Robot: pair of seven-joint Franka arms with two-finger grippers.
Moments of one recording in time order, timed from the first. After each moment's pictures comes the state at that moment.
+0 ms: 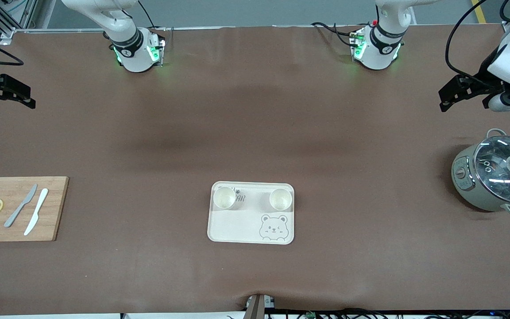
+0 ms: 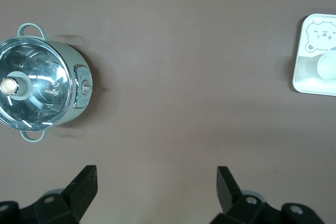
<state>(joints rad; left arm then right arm) 0.14 -0.07 -0.28 -1.59 0.04 1.55 -0.18 0.03 -0.02 -0.08 -1.53 0.00 1.44 -0.17</state>
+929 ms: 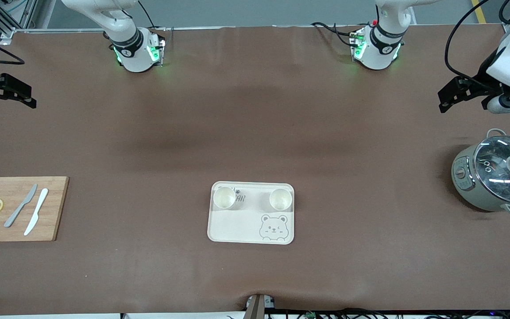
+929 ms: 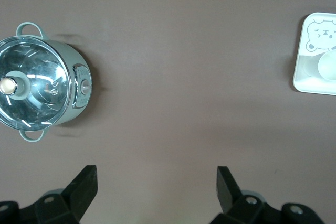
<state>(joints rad) 0.14 -0.06 -0.28 -1.59 0.04 1.55 -0.18 0.04 -0.02 -0.08 -1.53 0.00 1.44 -0.18</state>
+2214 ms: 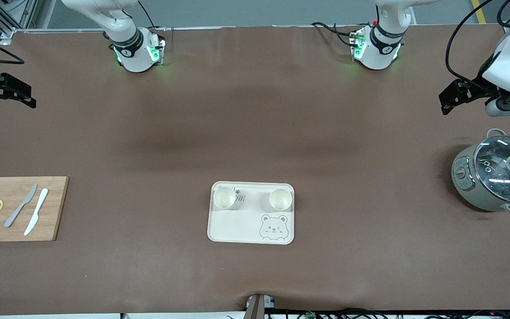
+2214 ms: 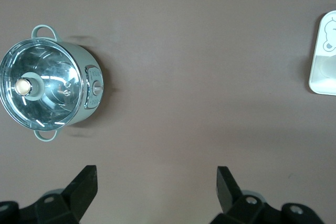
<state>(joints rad) 0.13 -0.05 -0.28 -1.58 0.10 1.55 -0.19 0.03 -0.02 -0.08 -1.53 0.00 1.44 -0.18</state>
